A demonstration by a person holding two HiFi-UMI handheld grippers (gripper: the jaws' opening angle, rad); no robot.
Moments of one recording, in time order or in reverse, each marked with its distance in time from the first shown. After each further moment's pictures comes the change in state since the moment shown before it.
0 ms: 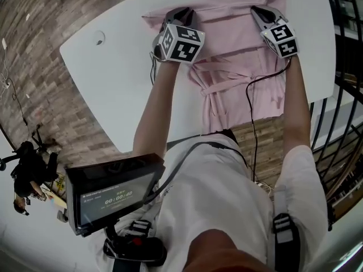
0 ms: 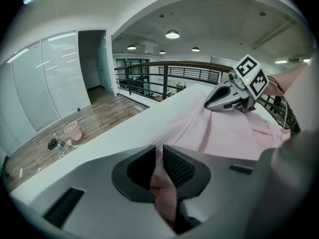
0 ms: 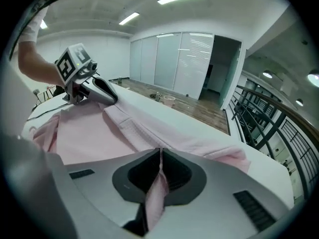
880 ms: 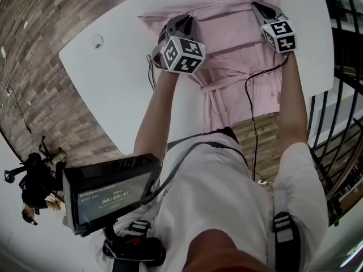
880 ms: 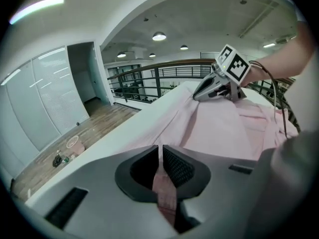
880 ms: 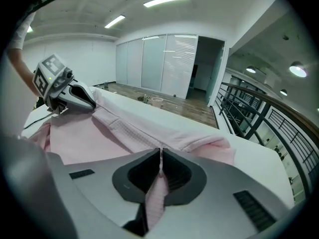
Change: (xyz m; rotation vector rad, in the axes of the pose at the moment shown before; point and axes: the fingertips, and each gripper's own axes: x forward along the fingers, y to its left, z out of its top) left arm -0.015 -0.026 -0.007 0.154 -0.033 0.016; right arm -0.014 -0.021 -0.009 0.108 -0.029 -0.116
